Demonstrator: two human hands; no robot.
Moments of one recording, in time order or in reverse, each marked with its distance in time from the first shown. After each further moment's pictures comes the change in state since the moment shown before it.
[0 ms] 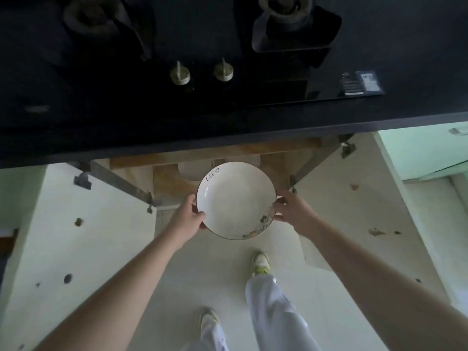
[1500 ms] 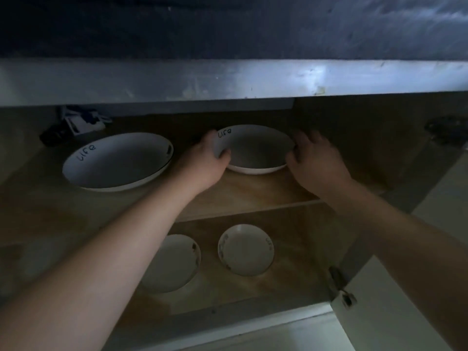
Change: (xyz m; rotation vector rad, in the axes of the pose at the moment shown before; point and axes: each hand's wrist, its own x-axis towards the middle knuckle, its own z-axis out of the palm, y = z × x) left_hand 0.294 0.093 0.061 0.548 0.394 0.822; right_hand 0.273 -0.066 -0.023 -1.009 0.896 -0.843
